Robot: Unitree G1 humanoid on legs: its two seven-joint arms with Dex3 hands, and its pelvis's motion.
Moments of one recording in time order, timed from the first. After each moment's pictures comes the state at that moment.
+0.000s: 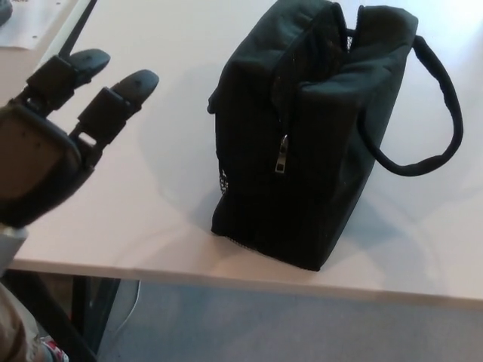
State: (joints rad) left_arm -0.38 0.80 -0.26 0.30 1.02 -0.47 0.79; right_arm -0.38 -0.80 -0.31 -0.08 -0.44 -0.64 -0.03
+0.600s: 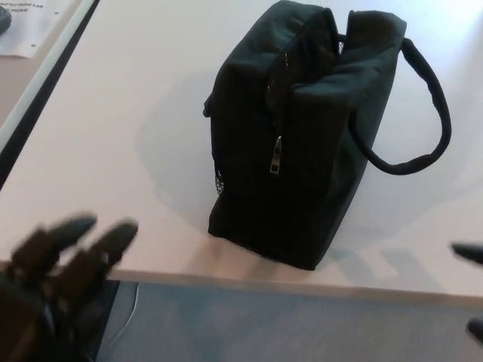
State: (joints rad) left_arm 0.37 0.76 -0.15 -0.06 0.84 -0.52 0.74; right_arm 0.34 -0.53 -0.20 -0.03 -0.48 -0.73 -0.05
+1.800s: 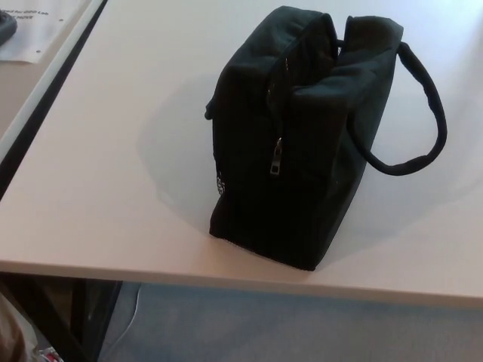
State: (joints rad) left_arm 0.68 0.76 -0.18 0.06 0.31 -0.61 0.35; right_arm 0.43 -0.34 0.23 0.16 -0.50 -0.62 0.08
